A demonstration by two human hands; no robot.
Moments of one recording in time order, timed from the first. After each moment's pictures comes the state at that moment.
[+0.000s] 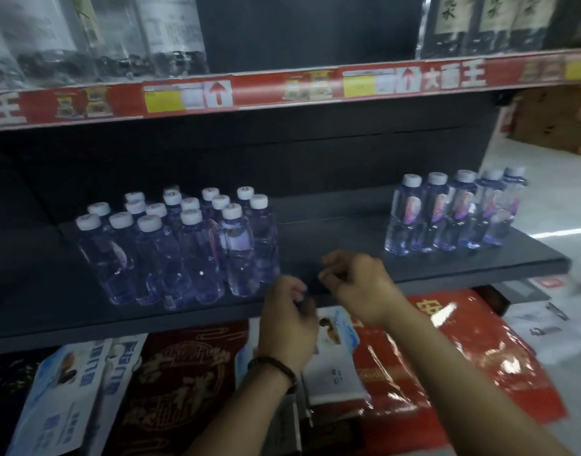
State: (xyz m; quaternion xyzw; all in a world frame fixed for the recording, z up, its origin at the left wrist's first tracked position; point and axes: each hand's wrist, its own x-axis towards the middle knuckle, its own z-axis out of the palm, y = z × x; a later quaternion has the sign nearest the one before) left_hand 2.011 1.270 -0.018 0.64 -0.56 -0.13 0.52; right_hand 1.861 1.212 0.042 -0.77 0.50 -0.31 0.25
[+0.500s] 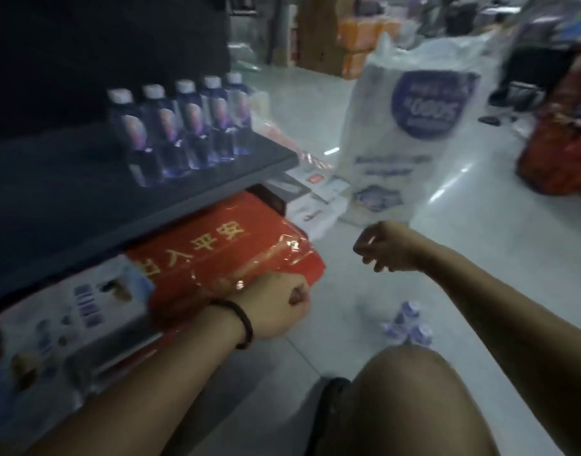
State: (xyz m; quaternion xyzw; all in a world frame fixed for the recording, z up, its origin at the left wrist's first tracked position) left_hand 1.720 1.321 -0.043 0.35 -0.88 -0.31 0.05; right_hand 1.451 1.354 -0.008 -0.54 0.80 -0.13 0.25
